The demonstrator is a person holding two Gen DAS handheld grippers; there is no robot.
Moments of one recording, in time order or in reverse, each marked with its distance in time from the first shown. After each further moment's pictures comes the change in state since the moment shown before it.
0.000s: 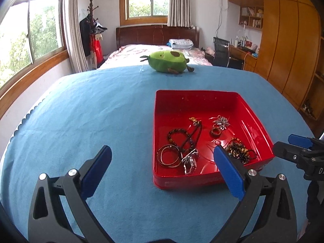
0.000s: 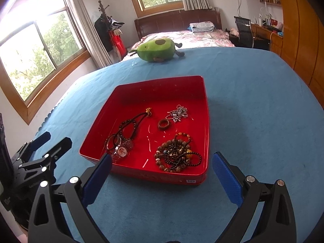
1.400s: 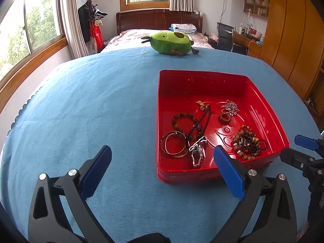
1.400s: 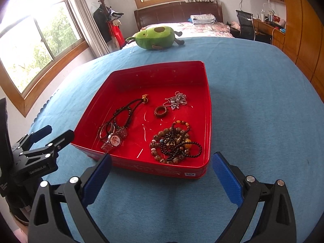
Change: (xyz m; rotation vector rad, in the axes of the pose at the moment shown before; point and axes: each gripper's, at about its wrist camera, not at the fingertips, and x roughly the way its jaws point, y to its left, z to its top) left arm 0.029 0.005 -0.003 -0.001 0.108 0.016; right arm 0.018 -0.001 -0.012 -0.022 0.059 -0.013
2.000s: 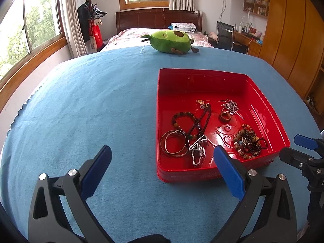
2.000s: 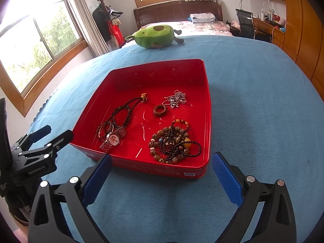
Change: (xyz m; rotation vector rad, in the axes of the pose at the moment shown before) left arm 0.001 -0.002 -0.001 0.004 0.008 -0.002; right arm 0.003 -0.001 0.000 0.002 0.007 -0.001
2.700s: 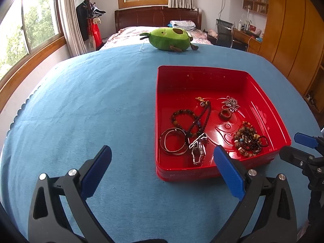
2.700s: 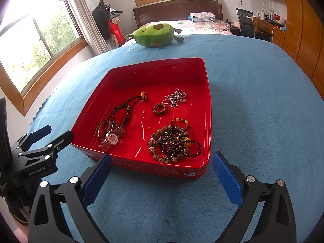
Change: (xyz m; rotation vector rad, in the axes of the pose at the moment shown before) left arm 0.004 -0.001 0.000 0.009 0.014 0.000; right arm 0.004 -0.002 -0.002 -0.001 0.006 0.000
